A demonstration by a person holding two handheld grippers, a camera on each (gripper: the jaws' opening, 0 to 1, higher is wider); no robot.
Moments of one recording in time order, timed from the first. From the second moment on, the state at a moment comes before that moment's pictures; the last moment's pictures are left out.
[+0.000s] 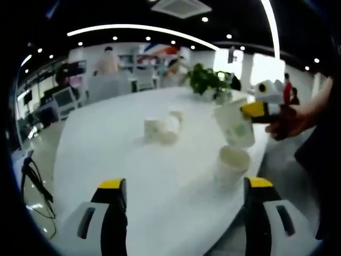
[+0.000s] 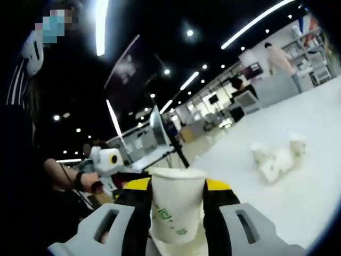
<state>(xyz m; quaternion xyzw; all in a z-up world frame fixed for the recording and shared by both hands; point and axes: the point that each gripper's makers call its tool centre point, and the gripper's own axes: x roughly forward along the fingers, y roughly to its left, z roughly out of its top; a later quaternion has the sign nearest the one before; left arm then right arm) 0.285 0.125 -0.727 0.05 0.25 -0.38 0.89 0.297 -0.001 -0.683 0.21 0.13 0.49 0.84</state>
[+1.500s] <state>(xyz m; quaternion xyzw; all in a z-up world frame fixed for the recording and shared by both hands) 0.279 0.115 -0.732 0.07 0.26 -0.40 0.88 0.275 0.009 -0.733 0.03 0.12 0.48 0.87</state>
